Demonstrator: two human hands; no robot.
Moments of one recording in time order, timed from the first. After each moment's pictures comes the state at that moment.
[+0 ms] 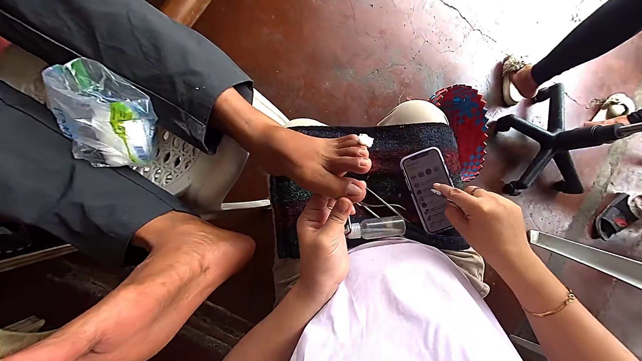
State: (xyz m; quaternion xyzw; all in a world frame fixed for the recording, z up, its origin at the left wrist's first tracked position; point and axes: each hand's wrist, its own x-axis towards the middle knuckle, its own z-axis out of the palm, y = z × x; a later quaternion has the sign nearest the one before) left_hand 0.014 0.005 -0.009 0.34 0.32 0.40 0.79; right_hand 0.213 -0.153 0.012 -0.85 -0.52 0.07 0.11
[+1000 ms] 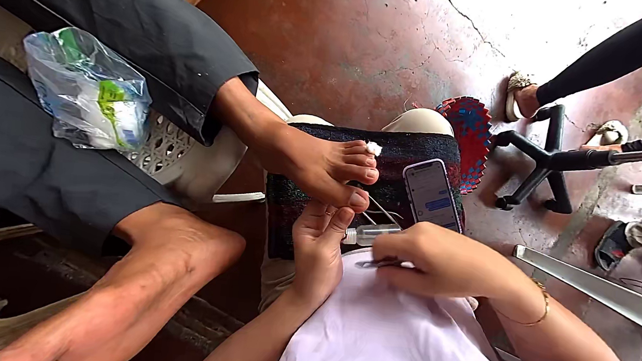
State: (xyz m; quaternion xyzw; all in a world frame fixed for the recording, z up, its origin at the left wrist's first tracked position) left_hand 0.014 0.005 -0.013 0.38 0.31 0.40 0.77; right_hand 0.184 -0.076 0.055 -0.53 -0.67 0.46 0.23
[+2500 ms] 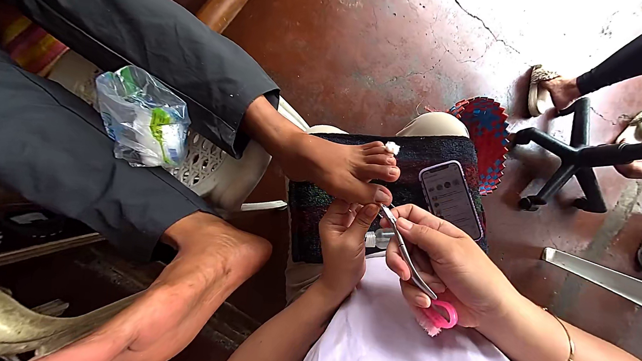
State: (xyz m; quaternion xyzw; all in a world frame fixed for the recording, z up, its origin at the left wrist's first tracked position) left_hand 0.023 0.010 -0.017 0.36 0.31 0.42 0.77; right_hand 0.132 -0.062 0.089 -0.45 0.04 0.69 0.56
